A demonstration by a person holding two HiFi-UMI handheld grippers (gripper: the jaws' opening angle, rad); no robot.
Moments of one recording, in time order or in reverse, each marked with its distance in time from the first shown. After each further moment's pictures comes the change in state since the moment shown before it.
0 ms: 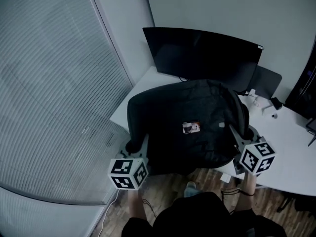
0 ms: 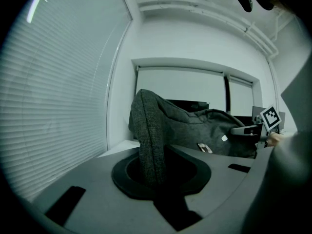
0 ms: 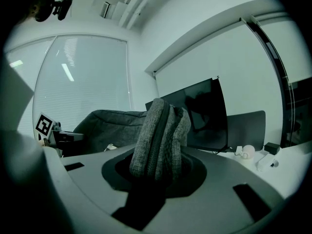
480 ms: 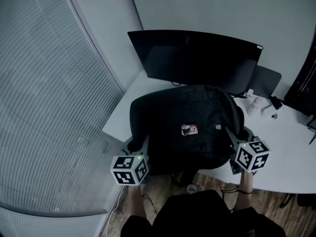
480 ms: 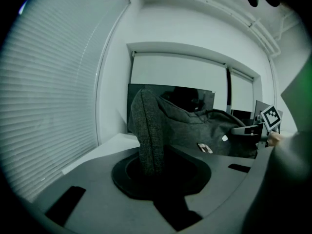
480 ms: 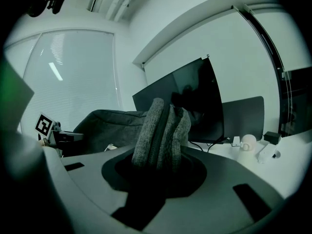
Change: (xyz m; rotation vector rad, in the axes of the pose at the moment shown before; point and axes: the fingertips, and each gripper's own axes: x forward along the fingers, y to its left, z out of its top) left arm 0.087 0.014 -0.025 0.004 0.077 -0.064; right arm 0.051 -0.044 -0.034 0.050 0.053 -0.076
